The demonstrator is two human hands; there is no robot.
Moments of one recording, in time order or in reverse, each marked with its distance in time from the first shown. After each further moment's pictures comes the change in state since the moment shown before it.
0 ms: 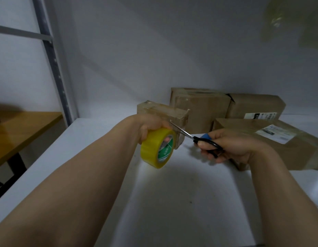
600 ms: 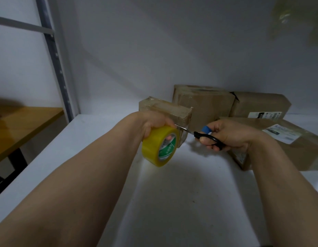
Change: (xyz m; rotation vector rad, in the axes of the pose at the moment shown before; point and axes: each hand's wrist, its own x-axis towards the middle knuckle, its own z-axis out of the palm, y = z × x) left_hand 0.006 0.001 -0.003 0.048 -0.007 -0.005; right_hand 0.023 -0.012 -0.007 -0.105 0.020 -0.033
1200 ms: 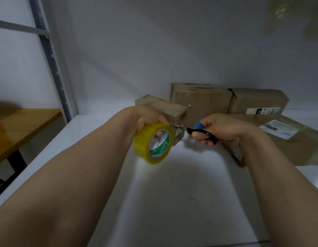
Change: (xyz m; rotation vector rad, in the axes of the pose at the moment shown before) left_hand 0.000 0.005 -0.008 0.109 0.045 0.046; right_hand 0.012 -0.006 0.003 0.036 -0.057 -0.021
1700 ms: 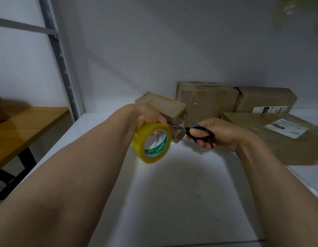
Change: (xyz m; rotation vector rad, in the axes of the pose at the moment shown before) left_hand 0.001 -0.007 -0.018 0.128 -0.026 -0.011; right_hand 0.004 0.004 0.025 0.044 -0.021 -0.090
